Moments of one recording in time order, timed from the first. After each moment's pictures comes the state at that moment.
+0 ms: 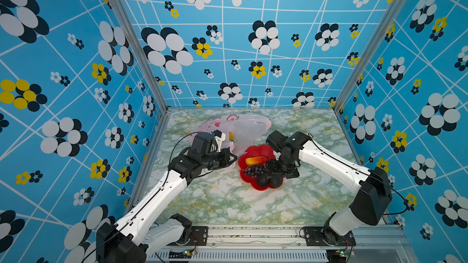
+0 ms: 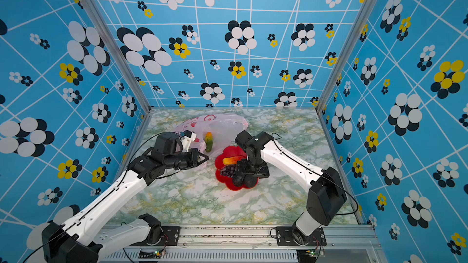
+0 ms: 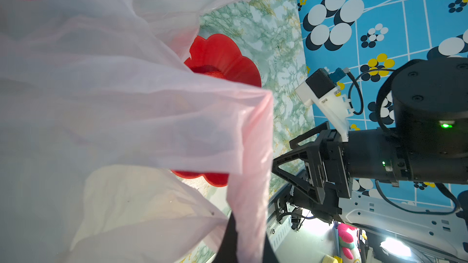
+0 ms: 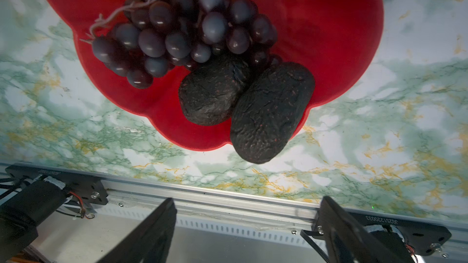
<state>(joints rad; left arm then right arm) -0.48 1.07 0.93 -0.53 0.49 -0.71 0.73 1.61 1.37 -1.29 -0.11 0.66</state>
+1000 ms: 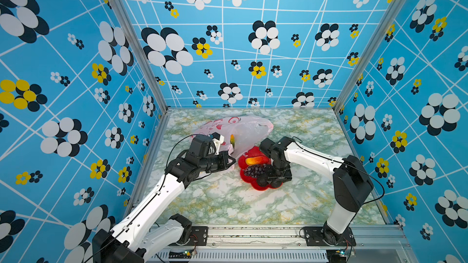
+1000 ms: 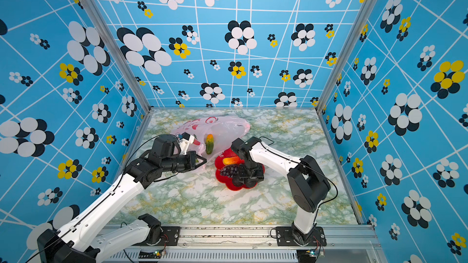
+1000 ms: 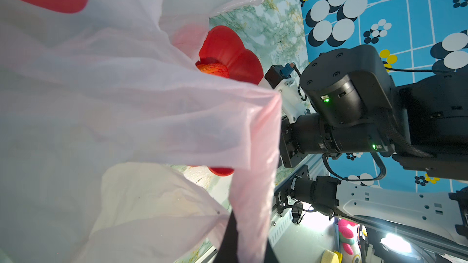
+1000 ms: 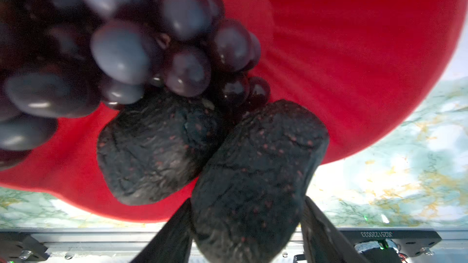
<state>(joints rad) -0.48 1.03 0.92 -0.58 0.49 -0.71 0.73 1.78 1.32 -1.20 -0.04 0.66</state>
